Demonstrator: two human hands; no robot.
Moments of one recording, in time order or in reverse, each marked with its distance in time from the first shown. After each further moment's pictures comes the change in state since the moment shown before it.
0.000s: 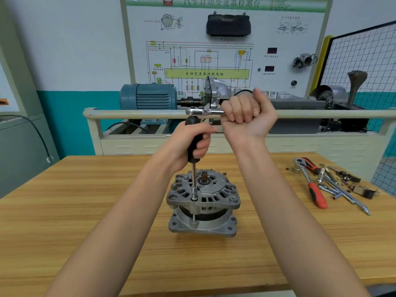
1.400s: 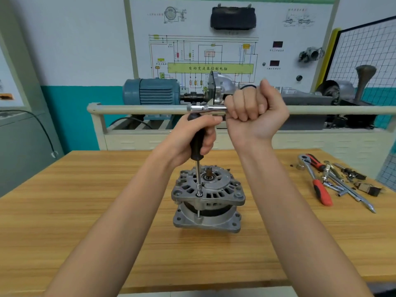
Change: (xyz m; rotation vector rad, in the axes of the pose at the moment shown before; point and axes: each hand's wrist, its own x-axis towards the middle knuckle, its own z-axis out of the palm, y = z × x) left_hand -0.006 0.006 -0.004 -0.003 -0.046 0.053; right_hand -0.018 0.008 0.019 -0.179 -0.131 -0.097
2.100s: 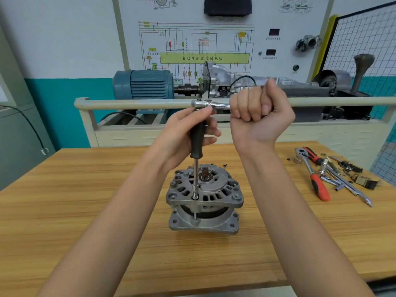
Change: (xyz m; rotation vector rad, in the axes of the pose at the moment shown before) left_hand 0.004 -0.006 -0.007 -0.083 0.013 0.015; right_hand 0.004 -0.003 -0.014 -0.084 0.083 -0.080
